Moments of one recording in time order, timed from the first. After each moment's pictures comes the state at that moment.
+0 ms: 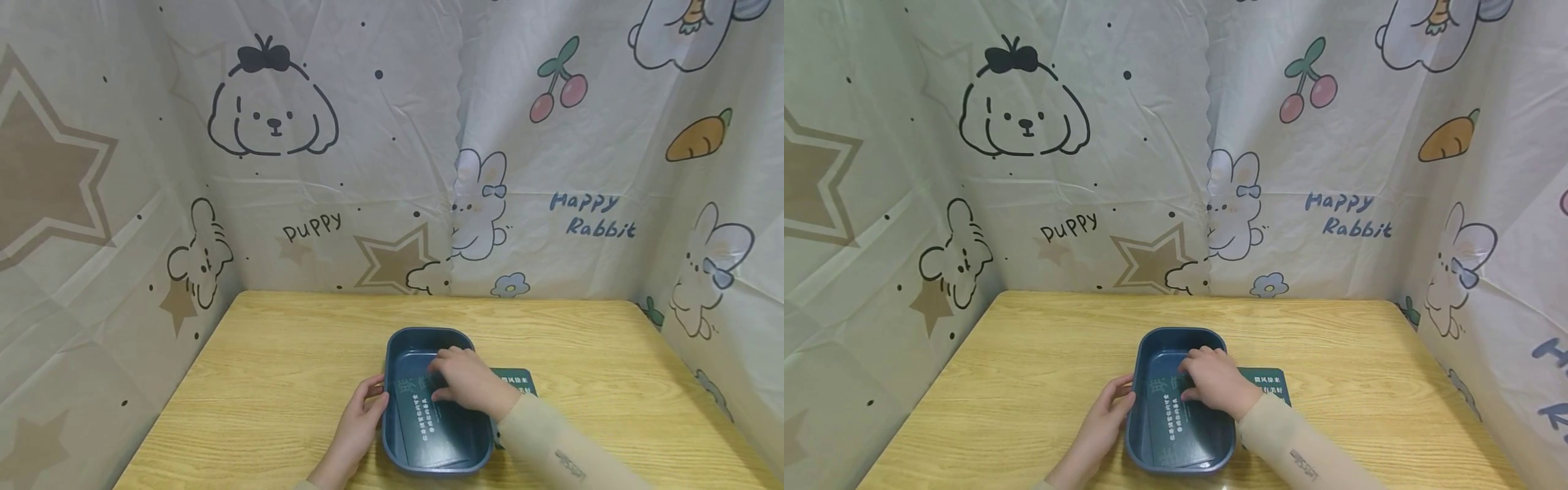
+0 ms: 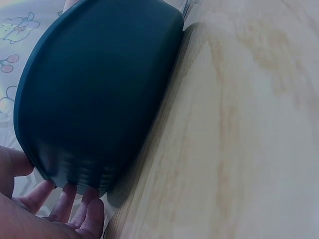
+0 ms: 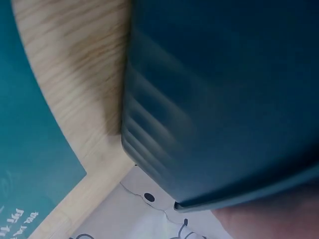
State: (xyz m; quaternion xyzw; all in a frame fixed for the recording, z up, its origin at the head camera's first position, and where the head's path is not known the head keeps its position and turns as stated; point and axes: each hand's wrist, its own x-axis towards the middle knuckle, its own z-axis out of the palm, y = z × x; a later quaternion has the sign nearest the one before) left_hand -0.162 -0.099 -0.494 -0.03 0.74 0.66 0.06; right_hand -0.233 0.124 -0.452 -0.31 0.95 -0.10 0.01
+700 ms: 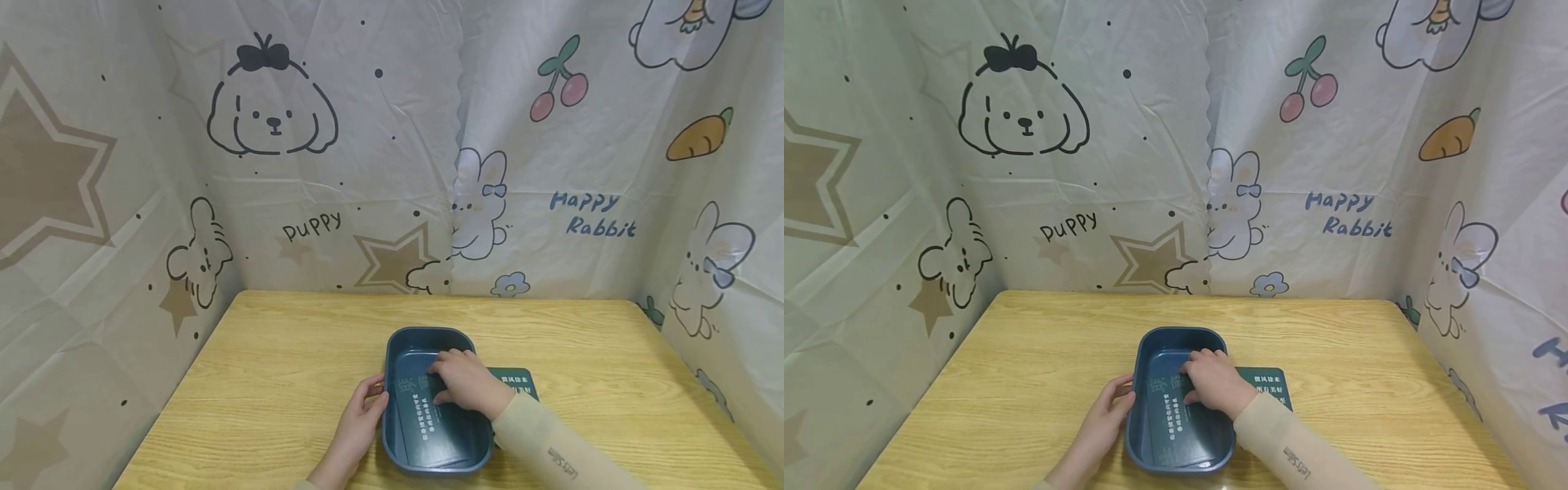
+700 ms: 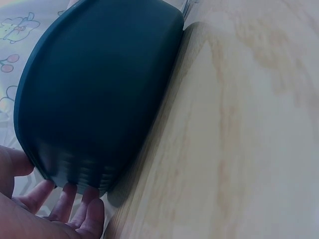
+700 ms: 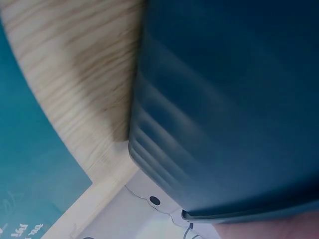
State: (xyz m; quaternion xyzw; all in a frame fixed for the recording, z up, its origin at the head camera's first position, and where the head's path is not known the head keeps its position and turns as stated) left_hand -0.161 -0.099 -0.495 -0.02 0.74 0.67 0.06; right_hand -0.235 0.120 -0.460 -0.28 0.96 -0.06 0.03
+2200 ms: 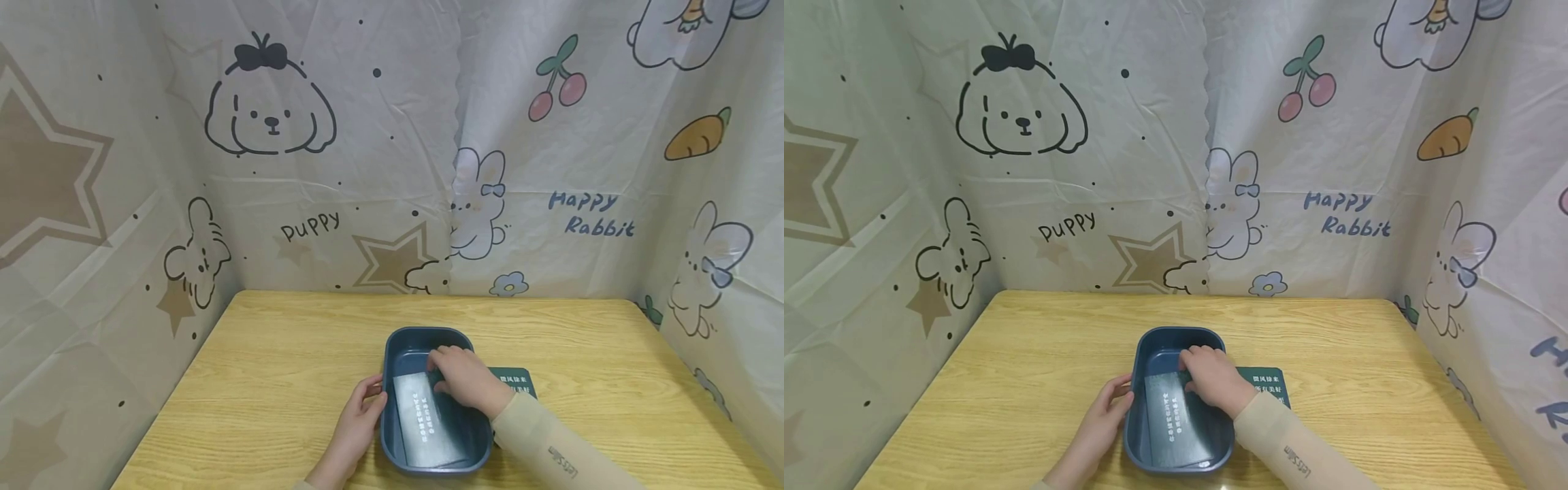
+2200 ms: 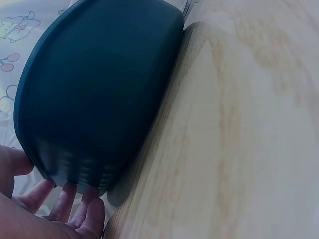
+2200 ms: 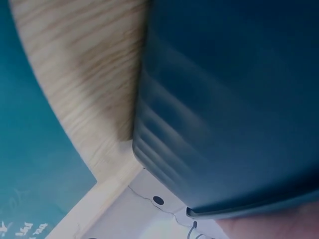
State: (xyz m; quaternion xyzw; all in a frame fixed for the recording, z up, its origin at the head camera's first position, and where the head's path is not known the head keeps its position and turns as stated) left_hand -0.164 -0.099 -0.502 0.00 0.73 0.68 0.05; right_hand -0.239 0.122 -0.460 -0.29 0.95 -0.12 0.00
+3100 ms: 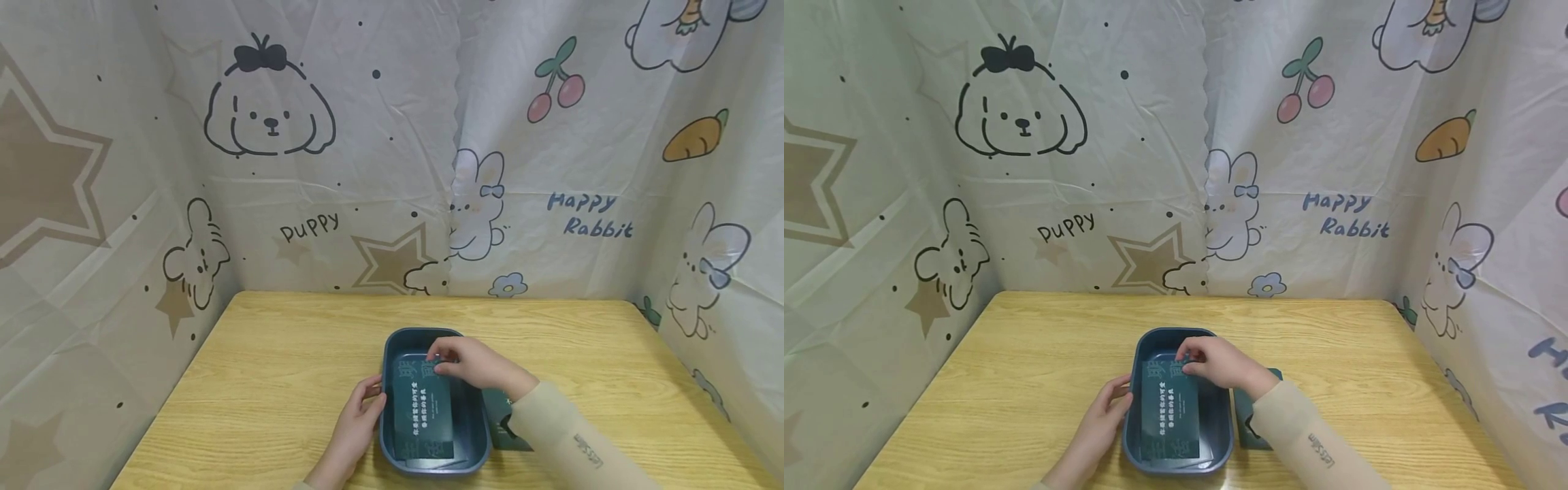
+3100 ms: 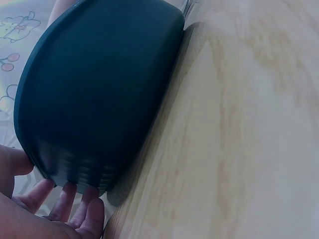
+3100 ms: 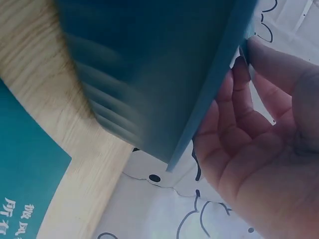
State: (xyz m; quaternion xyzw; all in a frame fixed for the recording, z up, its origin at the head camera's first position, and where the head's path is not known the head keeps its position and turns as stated) left_hand -0.163 -0.099 -0.497 -0.03 0.74 0.67 0.07; right_hand -0.248 0.146 -0.424 -0.29 0.90 -0.31 0.10
